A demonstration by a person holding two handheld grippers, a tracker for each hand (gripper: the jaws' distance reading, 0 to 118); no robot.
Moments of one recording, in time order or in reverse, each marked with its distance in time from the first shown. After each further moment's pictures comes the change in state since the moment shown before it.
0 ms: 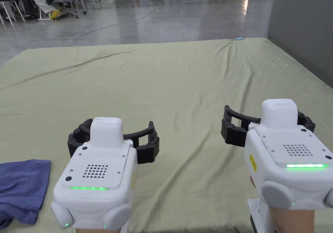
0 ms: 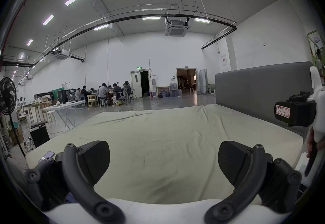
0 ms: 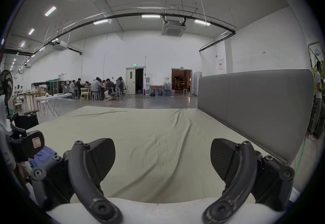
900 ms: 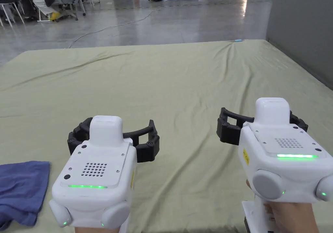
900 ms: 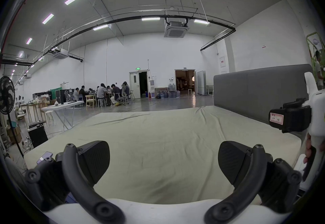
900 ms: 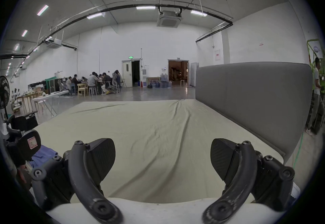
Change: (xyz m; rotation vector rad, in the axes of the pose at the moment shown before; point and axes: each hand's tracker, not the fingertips) left arm -0.001 0.004 0.000 0.011 -0.018 0.009; right arm -0.010 0.005 -0.007 -0.088 -0.026 -0.029
